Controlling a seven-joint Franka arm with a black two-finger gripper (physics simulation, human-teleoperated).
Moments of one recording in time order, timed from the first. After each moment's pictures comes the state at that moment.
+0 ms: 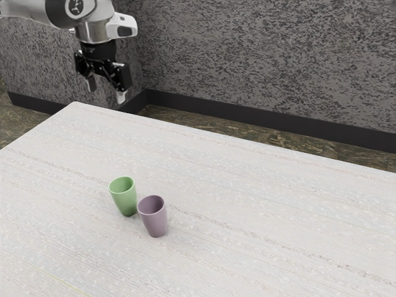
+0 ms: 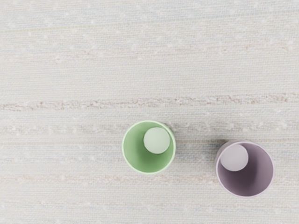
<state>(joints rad) 0.07 0.03 -0.10 -1.52 0.14 1.56 0.01</state>
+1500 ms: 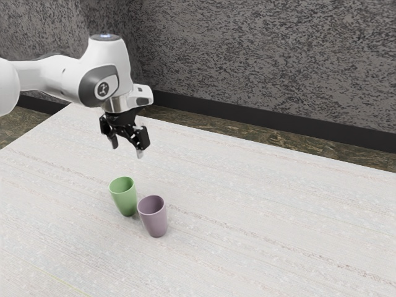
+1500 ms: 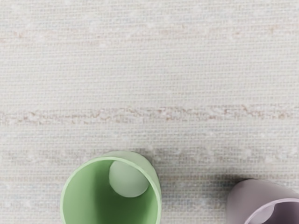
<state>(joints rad) 0.08 0.12 -0.06 -1.89 0.09 2.01 0.02</state>
